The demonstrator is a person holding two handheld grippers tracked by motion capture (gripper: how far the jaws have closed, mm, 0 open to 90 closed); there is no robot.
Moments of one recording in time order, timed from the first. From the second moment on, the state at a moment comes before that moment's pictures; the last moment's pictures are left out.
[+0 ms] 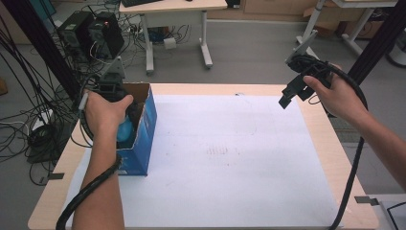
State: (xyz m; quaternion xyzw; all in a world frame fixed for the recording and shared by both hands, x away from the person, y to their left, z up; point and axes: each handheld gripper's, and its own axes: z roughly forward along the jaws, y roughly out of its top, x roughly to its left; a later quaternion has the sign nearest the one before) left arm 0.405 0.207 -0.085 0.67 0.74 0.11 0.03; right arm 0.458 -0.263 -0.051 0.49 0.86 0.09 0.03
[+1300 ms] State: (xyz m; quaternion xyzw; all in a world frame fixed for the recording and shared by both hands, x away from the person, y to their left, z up) left arm 0.343 0.184 -0.014 0.67 0.72 0.14 0.10; right arm 0.428 -0.284 -0.033 0.50 0.86 0.11 0.04
